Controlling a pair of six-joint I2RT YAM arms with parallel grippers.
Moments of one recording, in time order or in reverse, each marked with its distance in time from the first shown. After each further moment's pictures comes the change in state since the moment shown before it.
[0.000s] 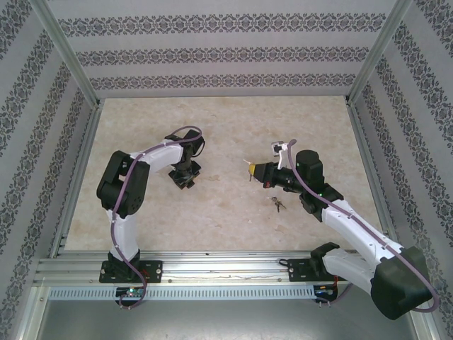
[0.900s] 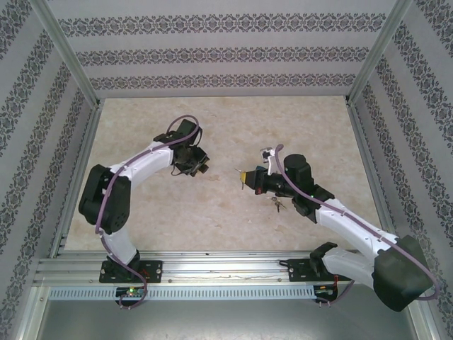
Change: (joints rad) left arm -0.013 -0.230 -0.047 0.220 0.189 0.008; right arm 0.121 0.057 -0.015 0.016 0.060 0.024
